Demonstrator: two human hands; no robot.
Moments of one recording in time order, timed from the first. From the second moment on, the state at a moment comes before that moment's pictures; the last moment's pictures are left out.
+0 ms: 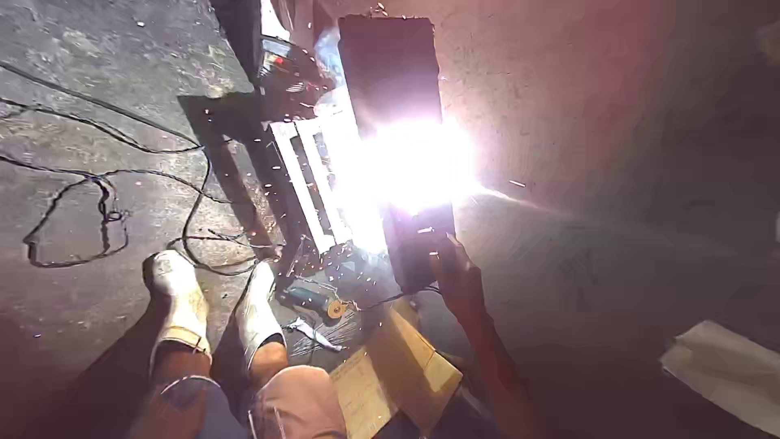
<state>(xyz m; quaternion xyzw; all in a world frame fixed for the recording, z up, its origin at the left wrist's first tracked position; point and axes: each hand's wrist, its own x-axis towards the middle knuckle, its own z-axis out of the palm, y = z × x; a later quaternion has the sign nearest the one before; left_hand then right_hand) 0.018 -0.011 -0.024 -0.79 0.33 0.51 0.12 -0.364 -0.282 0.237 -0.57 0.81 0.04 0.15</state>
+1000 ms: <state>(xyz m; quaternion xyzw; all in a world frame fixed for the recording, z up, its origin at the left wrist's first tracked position) 0.018 -0.008 -0.028 -0.80 0.30 0.52 0.09 -0.359 -0.288 0.237 -0.58 0.80 0.03 0.14</state>
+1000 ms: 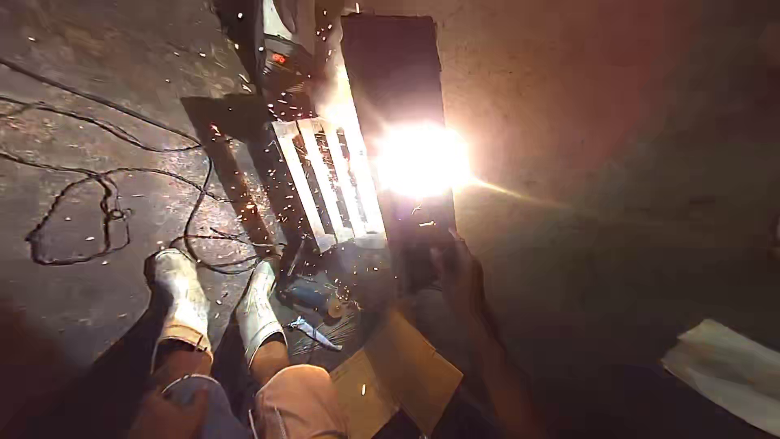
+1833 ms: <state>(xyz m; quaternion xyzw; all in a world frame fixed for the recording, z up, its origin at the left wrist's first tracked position) 0.022 -0.011 -0.032 -0.79 0.32 0.50 0.14 -0.354 -0.282 0.244 -0.57 0.80 0.03 0.15</state>
